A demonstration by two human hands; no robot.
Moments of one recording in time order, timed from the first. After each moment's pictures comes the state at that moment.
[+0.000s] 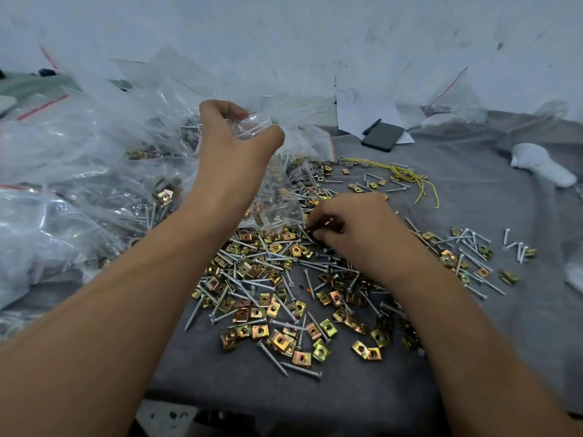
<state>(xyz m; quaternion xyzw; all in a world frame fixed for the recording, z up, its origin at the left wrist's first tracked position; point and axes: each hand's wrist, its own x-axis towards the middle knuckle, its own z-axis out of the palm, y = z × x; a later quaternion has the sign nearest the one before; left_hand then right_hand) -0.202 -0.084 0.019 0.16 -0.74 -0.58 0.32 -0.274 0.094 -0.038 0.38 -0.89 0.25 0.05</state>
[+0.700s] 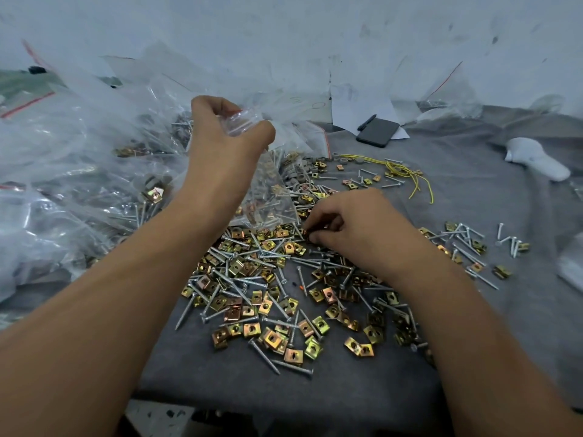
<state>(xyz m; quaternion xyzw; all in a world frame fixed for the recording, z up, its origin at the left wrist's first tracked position) -0.206 -0.085 0.017 0.15 -0.74 -0.57 0.32 -0.268 0.099 -0.025 0.36 -0.90 0.25 -0.01</state>
